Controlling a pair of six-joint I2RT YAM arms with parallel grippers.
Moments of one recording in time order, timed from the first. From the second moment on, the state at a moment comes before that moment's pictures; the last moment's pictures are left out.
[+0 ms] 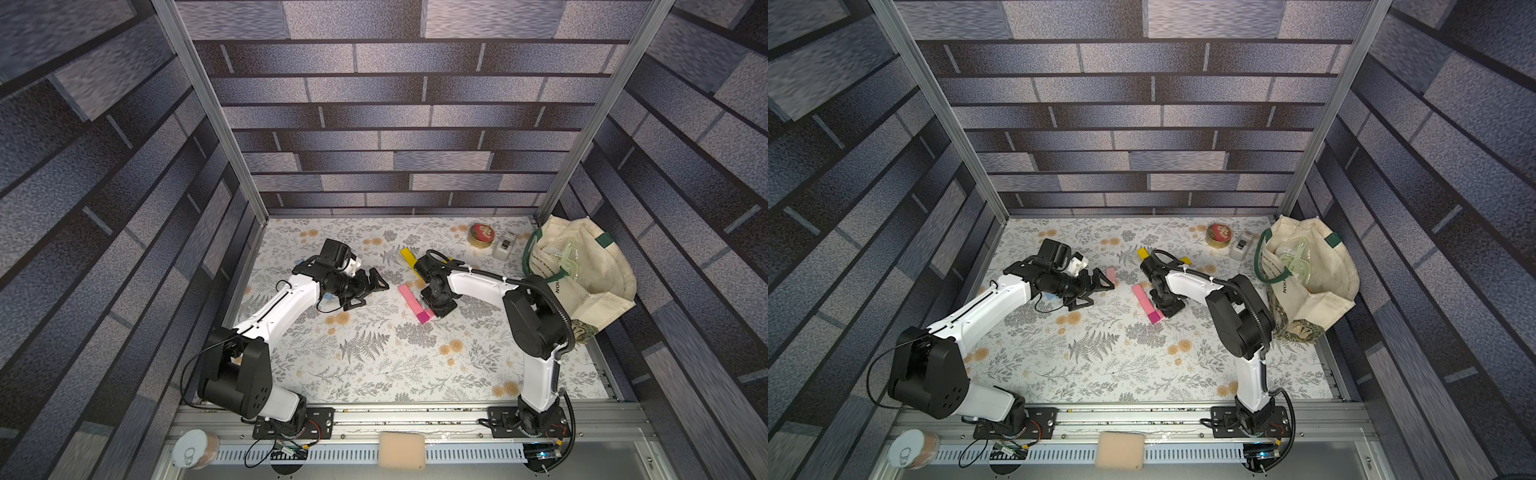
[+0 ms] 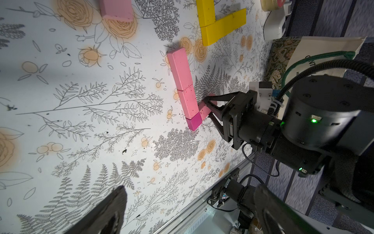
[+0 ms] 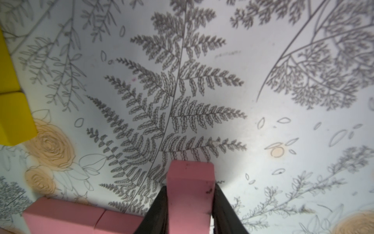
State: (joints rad) left arm -0.32 1.46 1.09 -0.66 0.65 -0.66; right arm 0.66 1.97 1.34 -0.83 0.08 1.55
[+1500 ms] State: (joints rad) left arm -0.19 2.10 1.83 -1.10 0.16 -0.50; right arm 0.55 1.57 1.37 -0.88 0.20 0.86
